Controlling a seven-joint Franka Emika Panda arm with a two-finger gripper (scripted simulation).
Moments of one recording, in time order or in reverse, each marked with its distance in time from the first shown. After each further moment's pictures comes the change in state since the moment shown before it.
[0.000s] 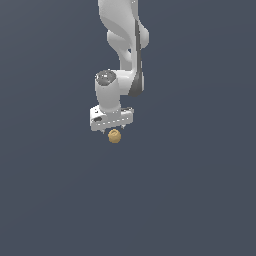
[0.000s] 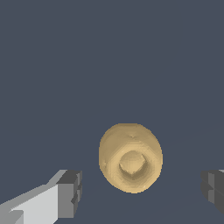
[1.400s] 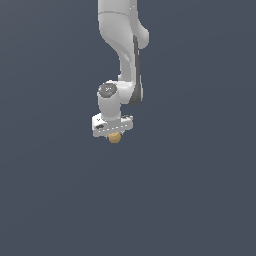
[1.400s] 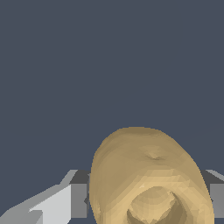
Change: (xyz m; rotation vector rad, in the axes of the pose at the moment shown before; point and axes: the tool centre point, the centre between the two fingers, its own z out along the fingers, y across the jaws) arm -0.001 0.000 0.050 -0.001 0.002 -0.003
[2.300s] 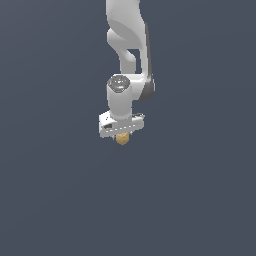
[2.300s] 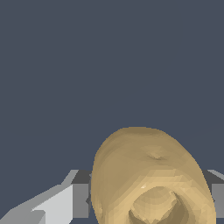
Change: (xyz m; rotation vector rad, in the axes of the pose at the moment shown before) arm 0.051 -0.034 -0.051 0.000 -0.001 0.001
